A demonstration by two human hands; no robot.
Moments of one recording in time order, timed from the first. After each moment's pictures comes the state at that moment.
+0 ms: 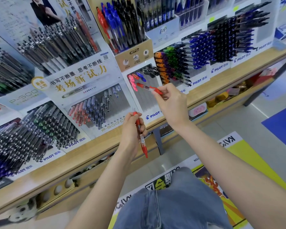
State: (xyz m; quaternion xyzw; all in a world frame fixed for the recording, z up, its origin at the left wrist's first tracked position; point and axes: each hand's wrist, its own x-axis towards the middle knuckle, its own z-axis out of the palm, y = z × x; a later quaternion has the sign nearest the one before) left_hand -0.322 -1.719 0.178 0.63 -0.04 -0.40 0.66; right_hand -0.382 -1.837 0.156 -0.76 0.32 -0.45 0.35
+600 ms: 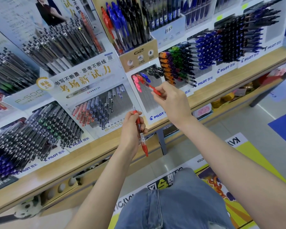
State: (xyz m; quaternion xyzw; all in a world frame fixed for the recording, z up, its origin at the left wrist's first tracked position) left_hand -0.312 -1.719 0.182 0.66 -0.06 -0.37 0.65; right_hand -0.374 -1.848 0.157 -0.84 0.24 -0.41 0.26
